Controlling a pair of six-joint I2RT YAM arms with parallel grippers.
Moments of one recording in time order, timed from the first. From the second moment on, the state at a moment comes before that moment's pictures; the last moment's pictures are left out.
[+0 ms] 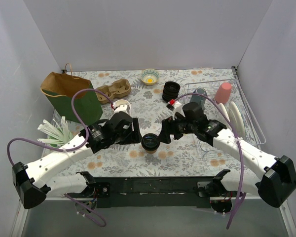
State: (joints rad) left arm -0.91 1.10 1.05 -0.78 -0.24 -0.83; right arm 0.69 1.14 0.84 -0.35 -0.44 0.30
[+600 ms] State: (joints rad) left arm -0.91 1.06 0.79 -0.57 -0.15 -0.88; right arm 0.78 1.35 0.94 -0.36 -0.29 0.23
